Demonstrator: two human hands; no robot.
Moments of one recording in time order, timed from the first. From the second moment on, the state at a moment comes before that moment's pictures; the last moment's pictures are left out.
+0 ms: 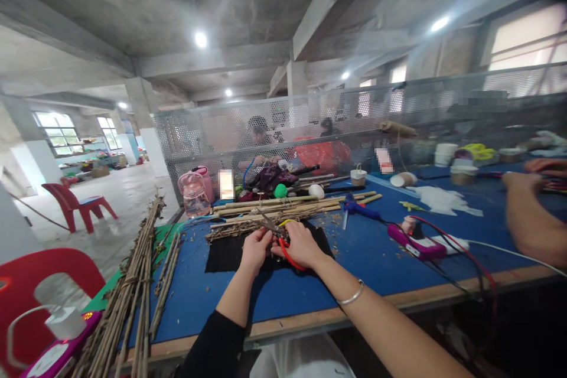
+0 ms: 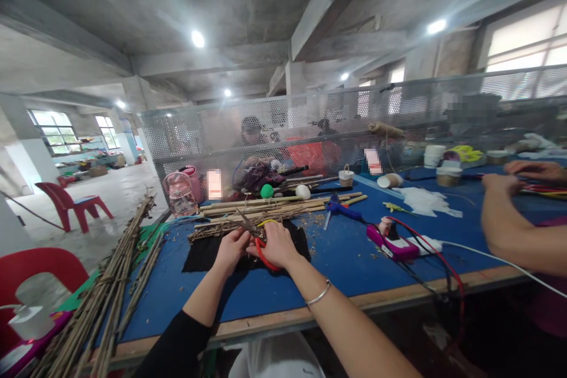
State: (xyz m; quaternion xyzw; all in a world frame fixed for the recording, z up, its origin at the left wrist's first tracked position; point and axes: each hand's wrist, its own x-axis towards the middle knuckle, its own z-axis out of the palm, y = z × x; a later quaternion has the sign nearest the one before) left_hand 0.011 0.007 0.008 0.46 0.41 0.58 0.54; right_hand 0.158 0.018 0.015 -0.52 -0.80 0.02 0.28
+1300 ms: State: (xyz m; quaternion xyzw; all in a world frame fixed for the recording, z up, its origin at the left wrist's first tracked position) left_hand 0.005 0.011 0.009 0.43 0.48 0.62 0.44; right_hand 0.161 0.021 0.016 -0.59 -0.77 0.04 0.24
